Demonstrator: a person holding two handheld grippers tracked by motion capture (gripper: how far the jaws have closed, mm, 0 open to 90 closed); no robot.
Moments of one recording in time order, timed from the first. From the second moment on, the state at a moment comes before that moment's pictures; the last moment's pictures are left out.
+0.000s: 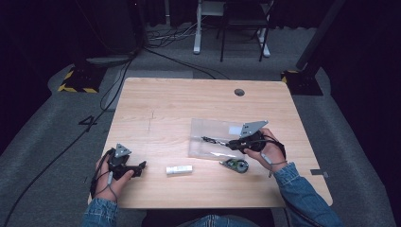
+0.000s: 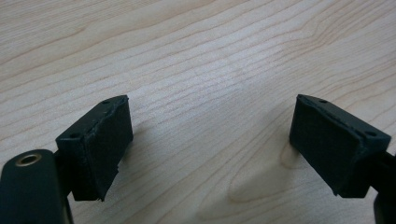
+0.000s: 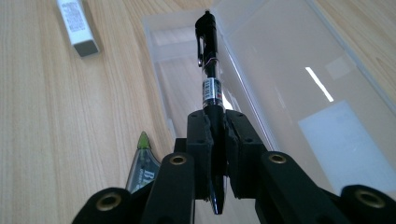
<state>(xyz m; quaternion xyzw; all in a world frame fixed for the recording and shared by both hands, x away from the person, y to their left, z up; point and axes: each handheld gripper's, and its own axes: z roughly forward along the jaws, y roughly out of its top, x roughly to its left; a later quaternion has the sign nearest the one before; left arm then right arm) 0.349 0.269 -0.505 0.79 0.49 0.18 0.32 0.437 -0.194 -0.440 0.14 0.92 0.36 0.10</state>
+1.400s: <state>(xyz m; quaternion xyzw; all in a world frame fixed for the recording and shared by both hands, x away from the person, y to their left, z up) 0.349 0.269 -0.505 0.79 0.49 0.18 0.32 0.448 -0.196 -0.466 0.14 0.93 0.29 0.17</state>
